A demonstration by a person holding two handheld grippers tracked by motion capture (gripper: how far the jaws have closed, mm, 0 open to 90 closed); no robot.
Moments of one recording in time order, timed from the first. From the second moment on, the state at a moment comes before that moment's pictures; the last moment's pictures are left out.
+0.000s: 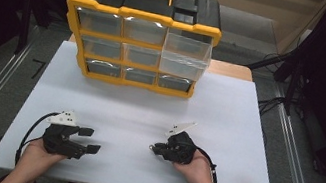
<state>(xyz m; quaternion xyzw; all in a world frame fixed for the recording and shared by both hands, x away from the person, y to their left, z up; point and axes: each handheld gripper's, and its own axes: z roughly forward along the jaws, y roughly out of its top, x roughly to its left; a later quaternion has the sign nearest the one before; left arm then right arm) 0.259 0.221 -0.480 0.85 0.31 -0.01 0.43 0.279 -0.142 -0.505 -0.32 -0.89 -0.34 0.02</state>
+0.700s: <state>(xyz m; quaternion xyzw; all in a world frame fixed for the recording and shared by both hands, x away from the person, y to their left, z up) 0.260 0.221 -0.480 0.85 0.31 -0.01 0.43 0.302 -0.154 -0.484 -0.23 -0.91 -0.33 0.07</state>
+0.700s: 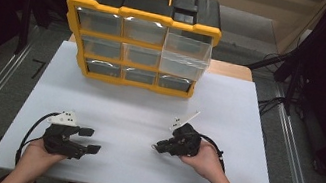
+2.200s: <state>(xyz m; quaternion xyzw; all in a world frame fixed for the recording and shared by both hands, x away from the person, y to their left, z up) 0.260 0.222 -0.480 0.85 0.32 0.00 0.43 0.322 -0.129 -0.420 -0.16 -0.94 -0.29 0.07</state>
